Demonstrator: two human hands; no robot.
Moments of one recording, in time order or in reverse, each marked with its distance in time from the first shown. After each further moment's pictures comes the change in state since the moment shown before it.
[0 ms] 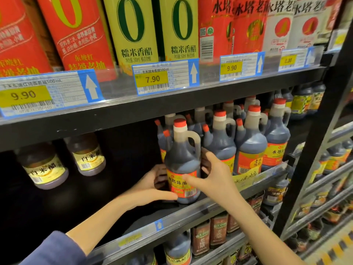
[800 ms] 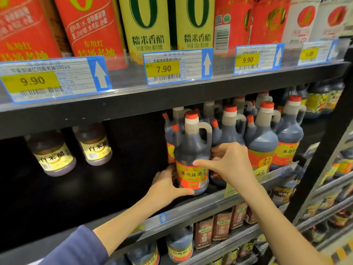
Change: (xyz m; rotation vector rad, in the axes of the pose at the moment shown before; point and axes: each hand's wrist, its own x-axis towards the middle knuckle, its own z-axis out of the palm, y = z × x) left_hand 0.002 -0.004 0.037 0.312 0.237 0.000; right_hand 0.025 -0.004 -0.025 -0.304 0.066 -0.027
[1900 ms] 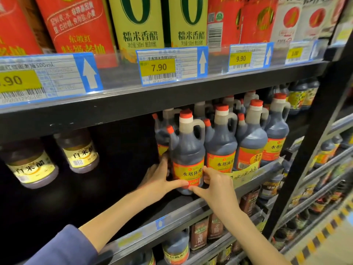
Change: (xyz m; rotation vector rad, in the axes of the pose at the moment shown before) left_hand 0.014 0.009 -0.019 0.123 -0.089 -0.026; right_hand -0.049 0.028 0.053 -0.165 0.052 0.030
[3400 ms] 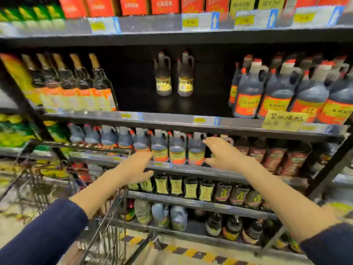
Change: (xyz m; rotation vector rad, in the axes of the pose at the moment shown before) left_hand -0.404 0.008 0.016 0.660 0.006 -0.448; right_hand -0.157 -0.079 -0.069 -0.295 -0.814 -0.790
